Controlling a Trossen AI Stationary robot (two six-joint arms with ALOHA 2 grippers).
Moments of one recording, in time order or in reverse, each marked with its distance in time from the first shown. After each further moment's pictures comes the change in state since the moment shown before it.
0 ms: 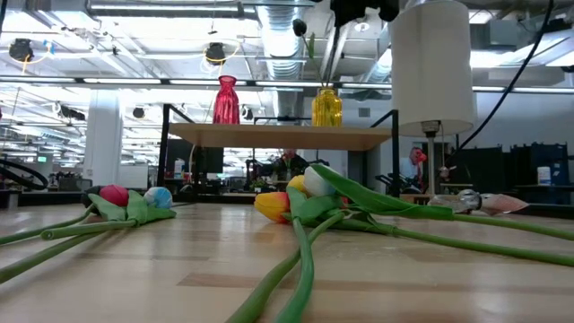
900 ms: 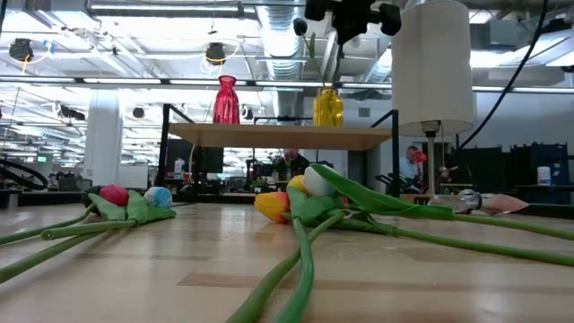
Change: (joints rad) left arm 0.000 0.000 0.001 -0.017 -0.001 -0.006; right arm -0.016 0.031 -0.020 -0.143 0.001 0.164
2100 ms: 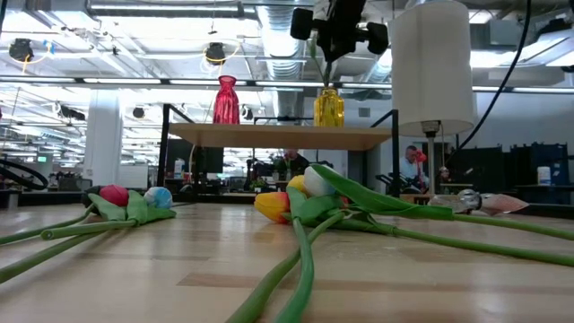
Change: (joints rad) left arm 0.000 0.000 0.001 -0.006 0.004 -0.018; right arm 0.013 0.099 -0.006 0.011 0.005 0.104
